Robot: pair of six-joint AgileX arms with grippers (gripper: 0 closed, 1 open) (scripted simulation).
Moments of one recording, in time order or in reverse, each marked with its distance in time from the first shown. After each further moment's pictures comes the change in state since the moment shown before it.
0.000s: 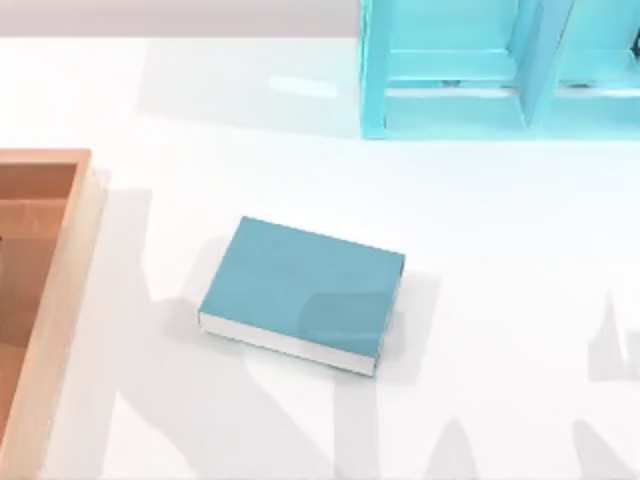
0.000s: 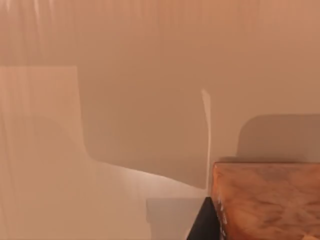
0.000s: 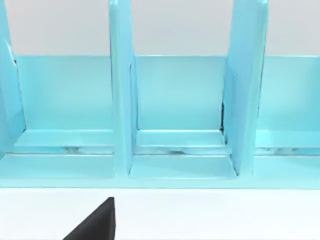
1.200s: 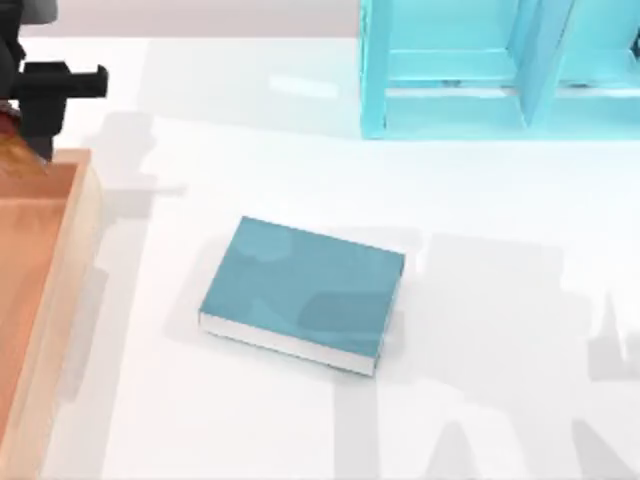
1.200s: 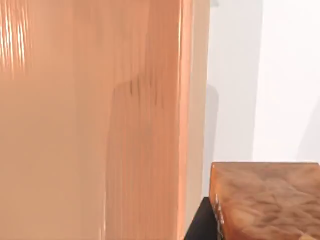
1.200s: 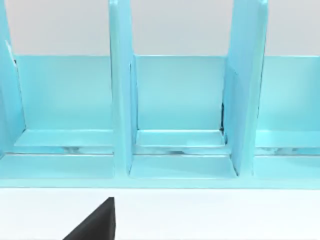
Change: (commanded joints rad) left arm -0.383 -0.203 0.395 -0.417 -0.001 -0.399; right arm 0.000 0.000 0.000 0.000 0.000 0.000
